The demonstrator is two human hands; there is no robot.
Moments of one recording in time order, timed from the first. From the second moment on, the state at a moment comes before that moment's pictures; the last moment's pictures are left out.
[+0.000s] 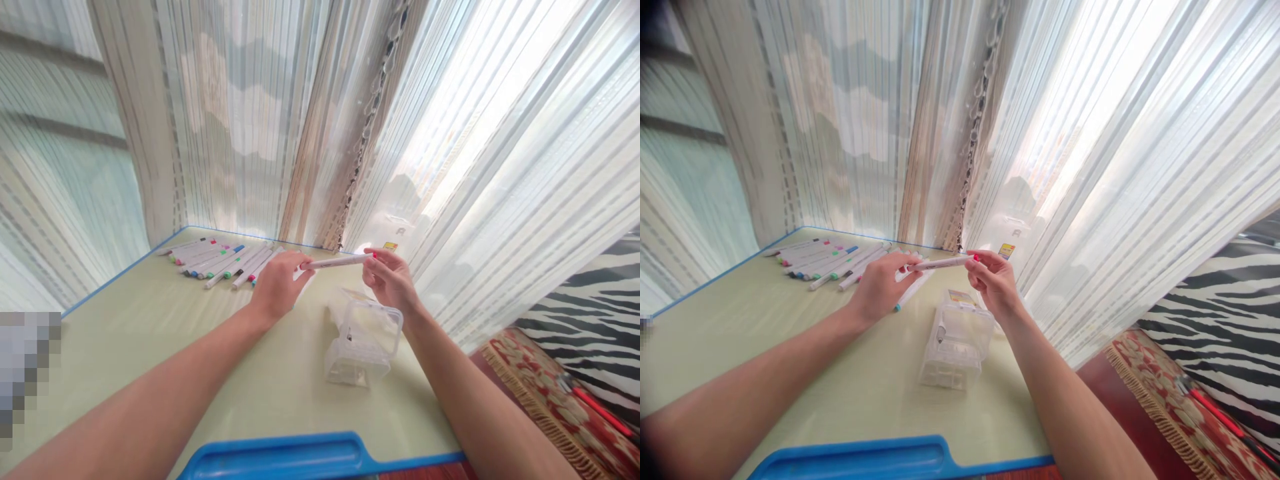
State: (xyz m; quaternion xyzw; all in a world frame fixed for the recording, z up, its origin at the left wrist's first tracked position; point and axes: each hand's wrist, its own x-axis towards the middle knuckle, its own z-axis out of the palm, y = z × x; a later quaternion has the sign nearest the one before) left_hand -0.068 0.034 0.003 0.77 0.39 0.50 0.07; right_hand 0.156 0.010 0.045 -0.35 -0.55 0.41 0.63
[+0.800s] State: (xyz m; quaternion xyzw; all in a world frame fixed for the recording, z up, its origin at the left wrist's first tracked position) left_hand -0.068 0.034 0.004 0.77 0.40 0.50 0.09; right_hand 0.158 0.012 0.043 -0.34 -0.54 0.43 0.64
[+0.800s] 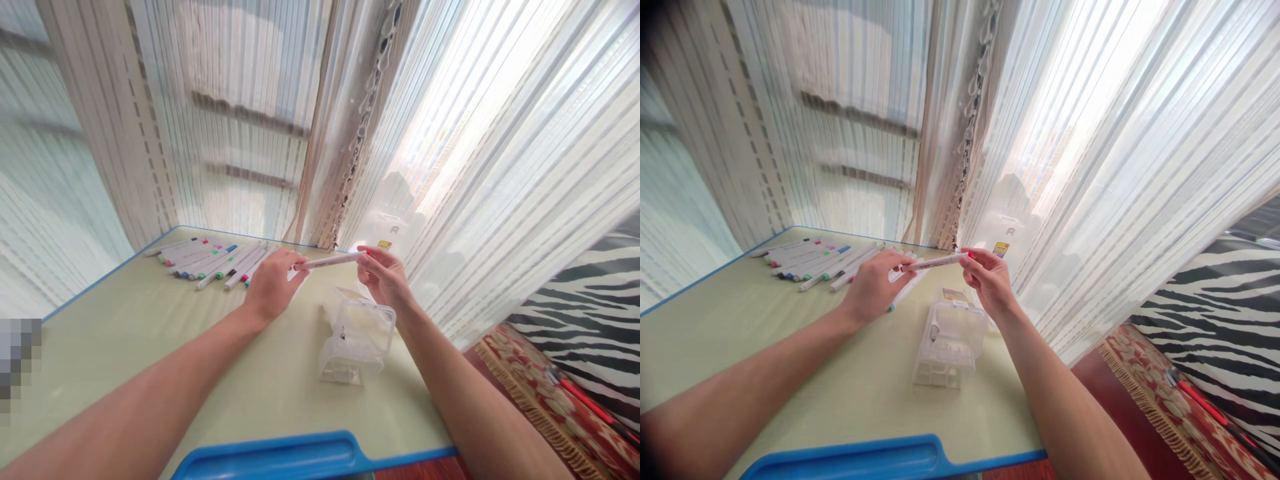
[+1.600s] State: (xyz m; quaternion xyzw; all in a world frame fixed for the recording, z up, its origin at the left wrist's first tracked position) left_hand -0.062 0.022 0.011 0.77 0.35 0.53 0.10; right_hand 0.169 0.029 0.033 -0.44 -0.47 0.44 0.63
